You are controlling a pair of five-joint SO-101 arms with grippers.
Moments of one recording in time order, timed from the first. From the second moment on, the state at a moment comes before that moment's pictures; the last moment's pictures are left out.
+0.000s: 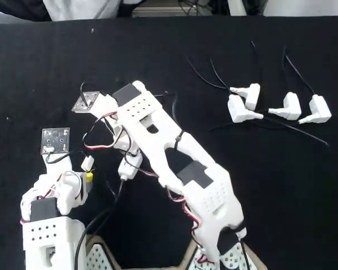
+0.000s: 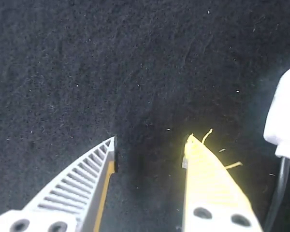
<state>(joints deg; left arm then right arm) -16.6 -83.2 85.7 61.8 -9.6 -37.8 34.1 -18.9 86.5 30.3</state>
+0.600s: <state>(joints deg) -16.6 -83.2 85.7 62.0 -9.6 -38.2 31.7 -15.9 85.5 29.8</state>
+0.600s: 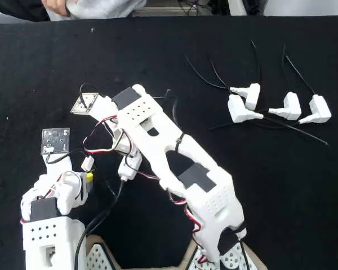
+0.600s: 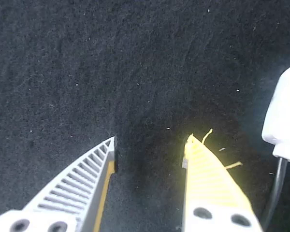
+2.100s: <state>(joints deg) -16.6 -83.2 85.7 62.0 -9.6 -34.4 27.1 -12.3 93.4 36.7</state>
